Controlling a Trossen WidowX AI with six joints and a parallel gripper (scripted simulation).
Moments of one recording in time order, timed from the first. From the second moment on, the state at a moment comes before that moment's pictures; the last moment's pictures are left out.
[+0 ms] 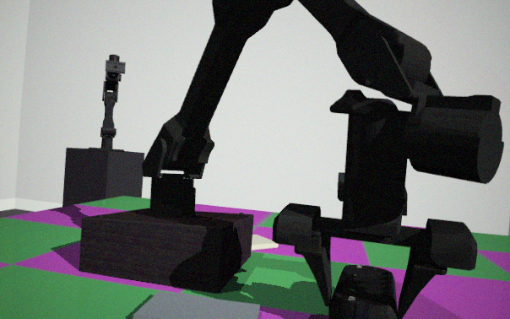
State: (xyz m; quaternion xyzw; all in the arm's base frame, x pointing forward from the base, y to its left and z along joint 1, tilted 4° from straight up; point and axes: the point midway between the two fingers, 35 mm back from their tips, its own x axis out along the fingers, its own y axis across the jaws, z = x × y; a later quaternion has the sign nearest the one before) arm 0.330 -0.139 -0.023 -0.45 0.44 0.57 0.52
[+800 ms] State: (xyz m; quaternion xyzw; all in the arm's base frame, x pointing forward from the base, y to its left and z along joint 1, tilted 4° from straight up) arm 0.329 -0.138 -0.022 -0.45 0.44 0.57 0.52
